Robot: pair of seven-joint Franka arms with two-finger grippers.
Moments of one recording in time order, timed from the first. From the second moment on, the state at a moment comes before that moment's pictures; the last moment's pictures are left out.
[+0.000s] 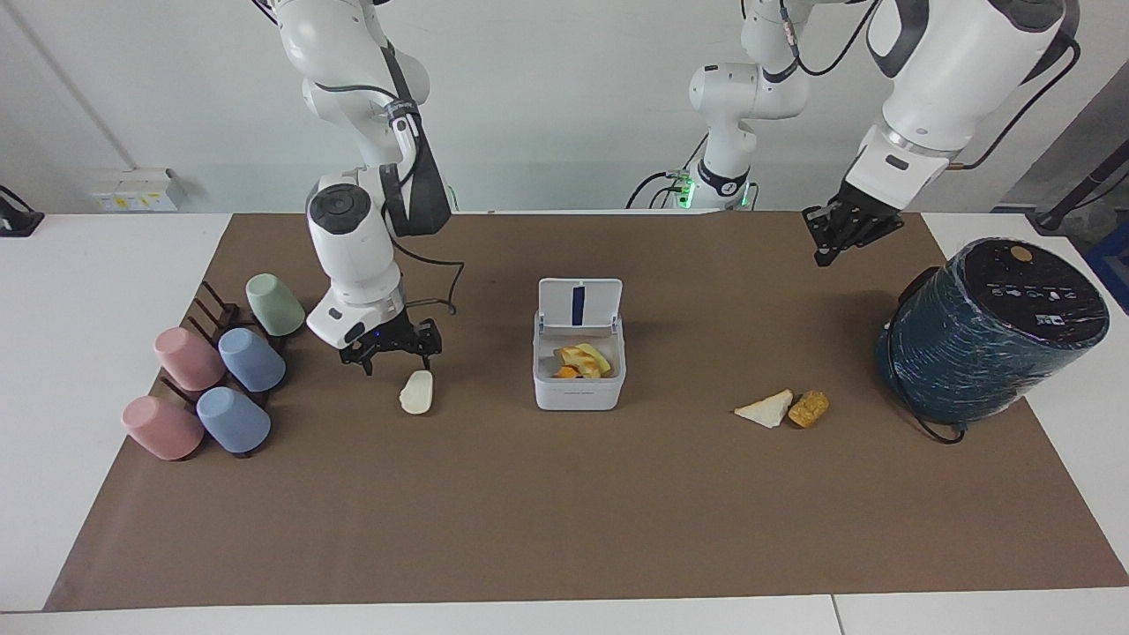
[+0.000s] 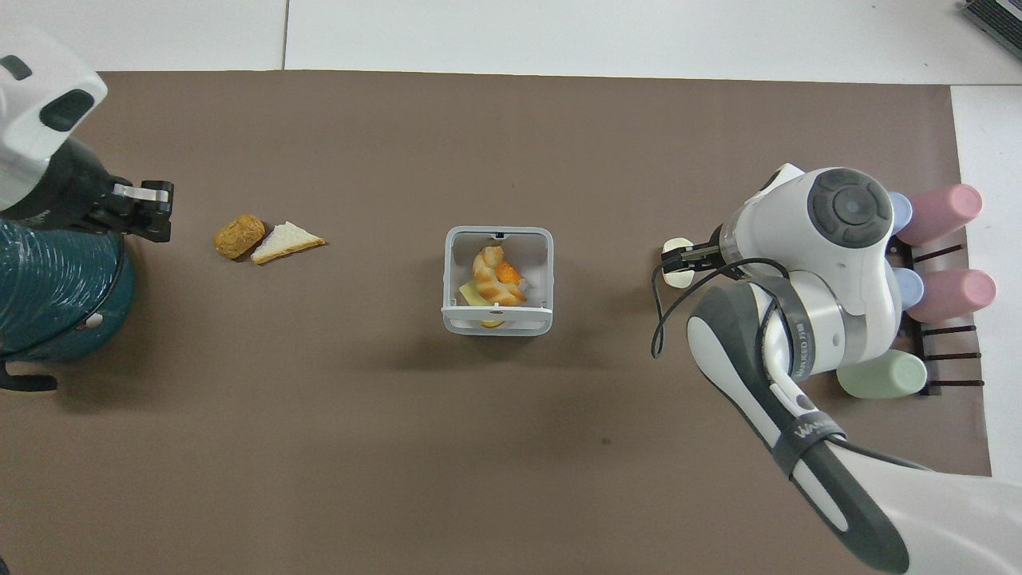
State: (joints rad) left arm -0.11 0.12 -0.01 -1.40 -0.05 1.53 -0.08; right arm 0.27 0.23 -0.07 -2.00 -0.03 2.30 0.11
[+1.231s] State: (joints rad) left arm -0.06 0.11 -0.02 -1.54 -0.02 1.78 -0.01; right arm 0.32 0.30 -0.07 -2.00 -0.03 2.40 0.27
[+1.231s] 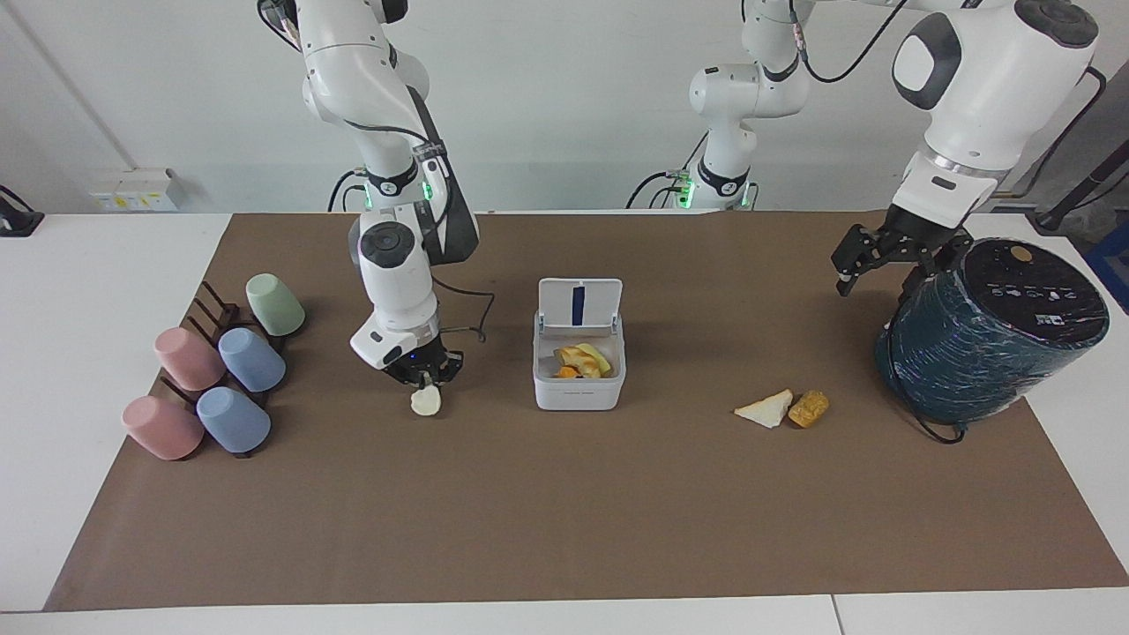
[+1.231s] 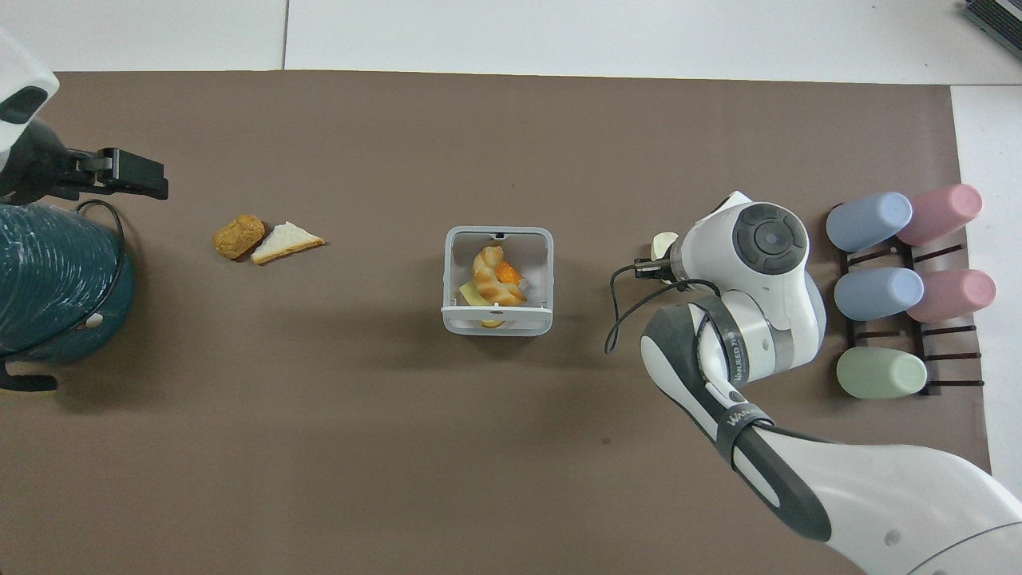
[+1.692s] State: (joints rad) left arm -0.06 0.13 -0.02 -1.70 -0.02 2.01 0.00; right arm 0.32 0.19 -0.05 -1.84 0.10 2.18 0.35
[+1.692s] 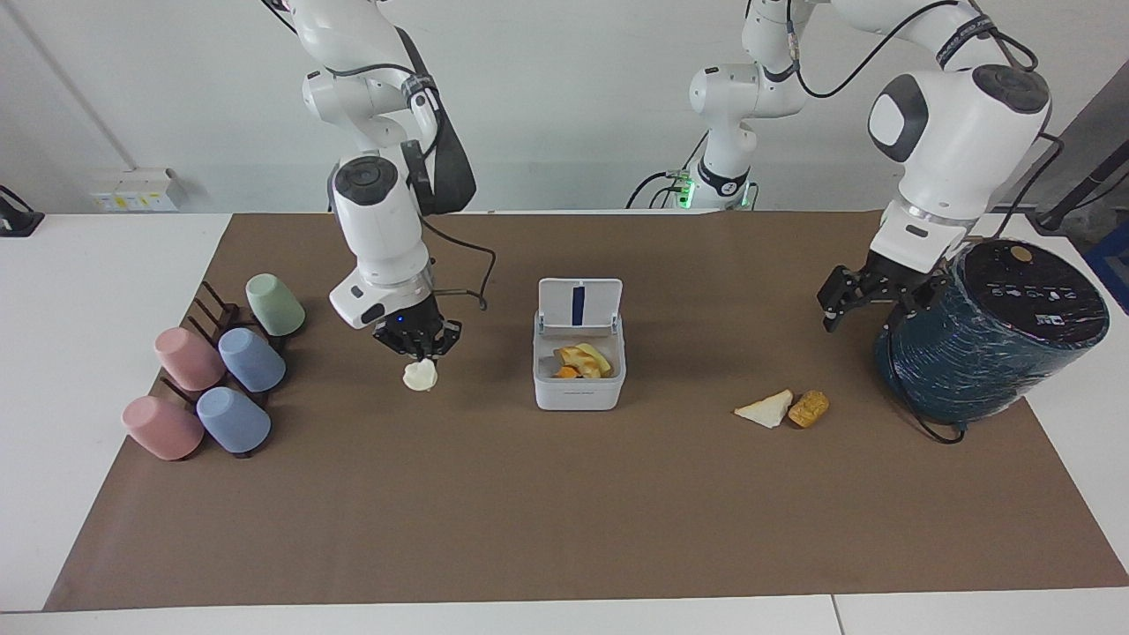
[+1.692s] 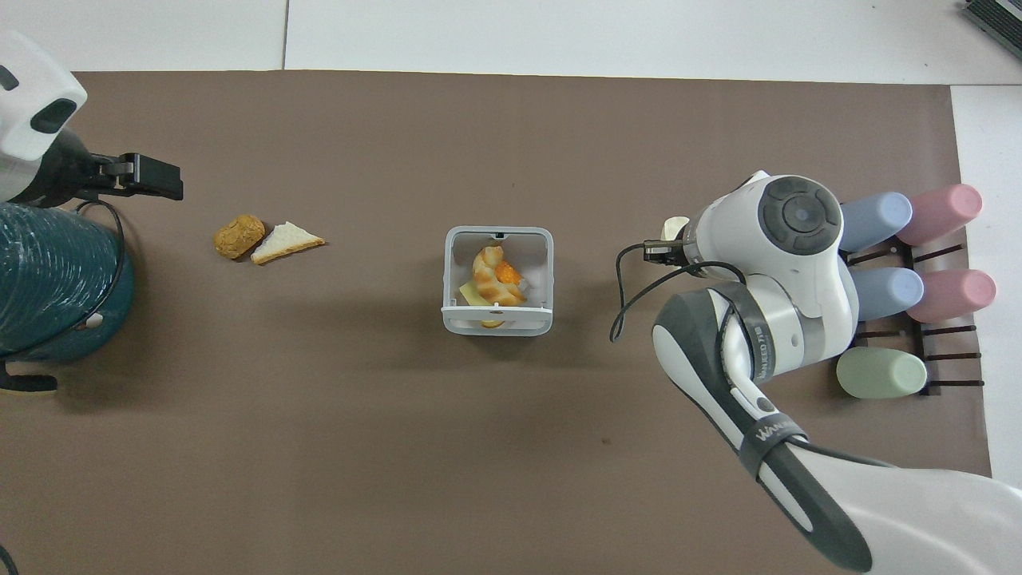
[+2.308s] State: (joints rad) left arm -0.01 0.21 -0.02 -1.89 -0.02 2.33 0.34; right arm 0.41 0.21 -0.04 -1.78 0.58 2.19 0.57
